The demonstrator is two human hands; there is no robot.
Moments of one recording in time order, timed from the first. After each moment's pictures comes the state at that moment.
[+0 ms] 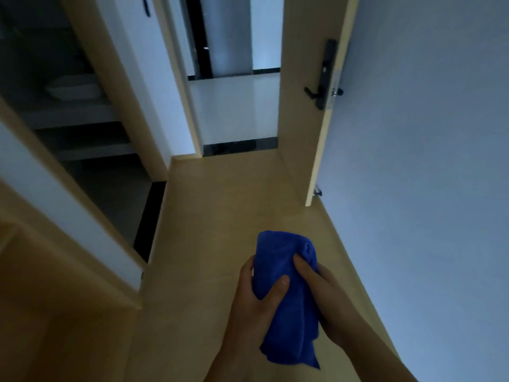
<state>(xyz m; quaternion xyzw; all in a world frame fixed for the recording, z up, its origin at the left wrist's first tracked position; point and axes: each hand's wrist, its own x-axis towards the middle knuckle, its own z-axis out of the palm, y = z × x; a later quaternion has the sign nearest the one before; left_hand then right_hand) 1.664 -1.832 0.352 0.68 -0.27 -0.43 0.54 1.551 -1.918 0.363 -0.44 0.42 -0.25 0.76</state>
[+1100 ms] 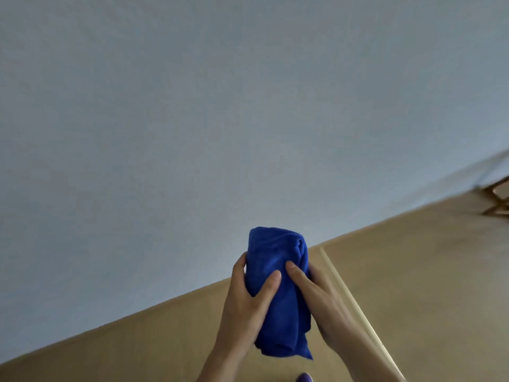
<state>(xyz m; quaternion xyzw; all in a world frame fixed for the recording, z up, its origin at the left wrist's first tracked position) 1.385 -1.878 0.332 0.23 -0.68 -0.69 0.02 1.334 -1.744 0.353 0.04 0.69 -0.67 0.27</state>
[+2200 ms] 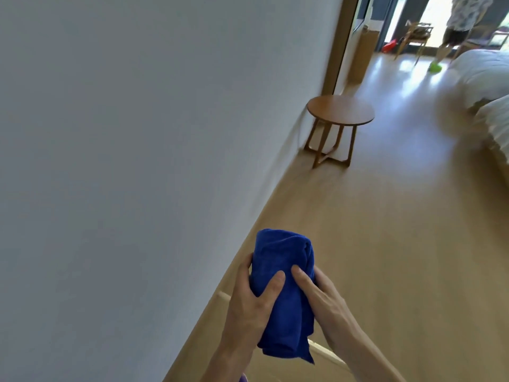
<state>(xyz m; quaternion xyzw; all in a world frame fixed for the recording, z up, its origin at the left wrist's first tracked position) 1.070 -1.565 0.334 -0.05 -0.72 -0.66 -0.23 1.131 -1.437 0.343 0.28 0.60 -0.75 -0.04</state>
